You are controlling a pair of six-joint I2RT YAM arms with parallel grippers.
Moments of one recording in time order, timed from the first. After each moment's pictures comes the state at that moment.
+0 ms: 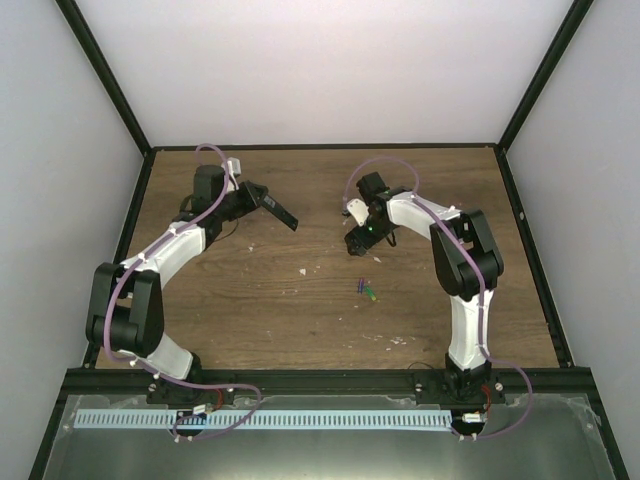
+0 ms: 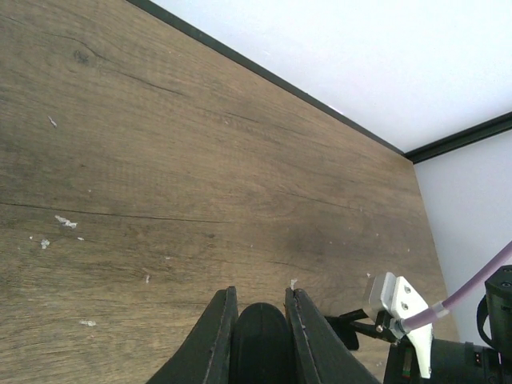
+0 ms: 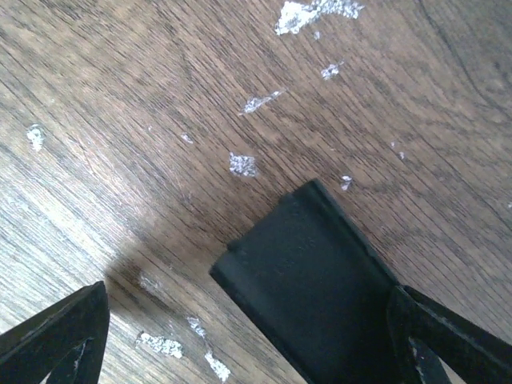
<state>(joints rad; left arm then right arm) -0.21 1.56 1.00 0.05 0.38 -0.68 0.42 2.02 1.42 -0.69 -0.10 -0.32</state>
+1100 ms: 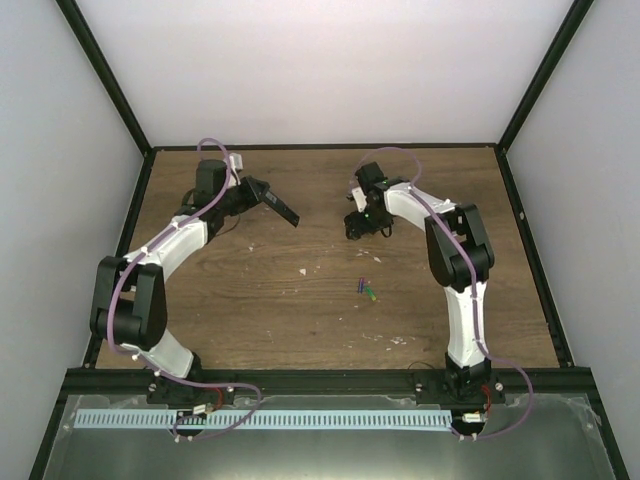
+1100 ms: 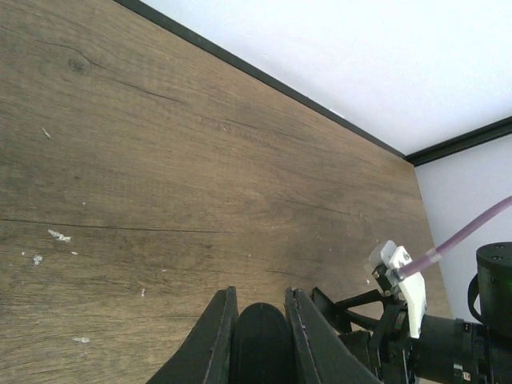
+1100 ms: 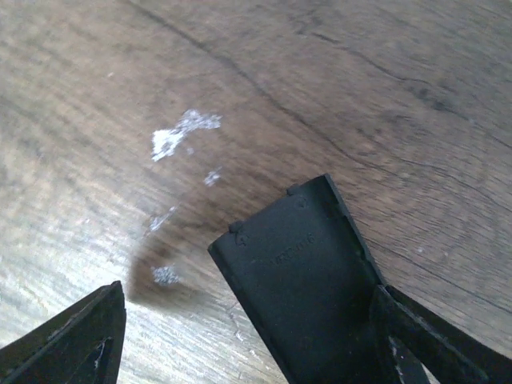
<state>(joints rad) -0.21 1.60 1.06 0.03 0.38 -0.68 0.40 2.12 1.56 -0.71 -0.09 -0.10</state>
